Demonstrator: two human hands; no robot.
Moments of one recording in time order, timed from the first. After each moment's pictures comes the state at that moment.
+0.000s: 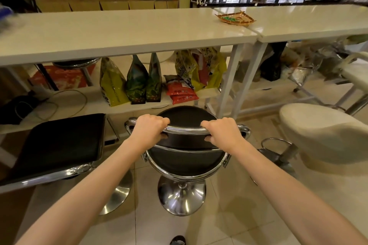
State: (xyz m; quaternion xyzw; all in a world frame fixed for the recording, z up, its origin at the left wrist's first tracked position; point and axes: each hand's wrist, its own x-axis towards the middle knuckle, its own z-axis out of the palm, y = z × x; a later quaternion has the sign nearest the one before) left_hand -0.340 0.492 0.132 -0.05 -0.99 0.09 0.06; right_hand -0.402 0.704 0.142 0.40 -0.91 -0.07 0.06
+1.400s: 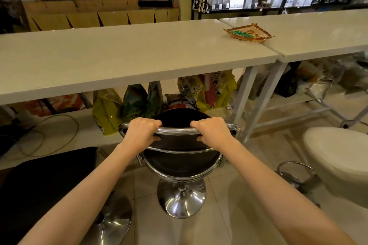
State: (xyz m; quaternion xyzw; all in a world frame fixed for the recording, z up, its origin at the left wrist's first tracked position) left_hand -0.517 0.394 0.127 -0.05 -0.99 0.07 0.13; right_hand -0.589 0.603 0.139 0.43 -0.90 -0.05 0.09
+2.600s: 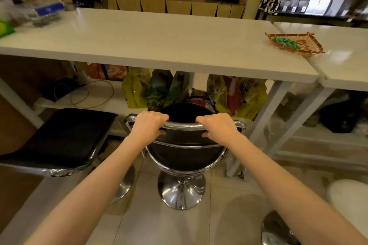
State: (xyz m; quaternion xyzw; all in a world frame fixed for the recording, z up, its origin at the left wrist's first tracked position) left_hand -0.518 0.495 0.134 0.16 -0.98 0.07 0.07; right_hand -0.664 0.658 0.143 0.59 -0.80 -0.07 0.09
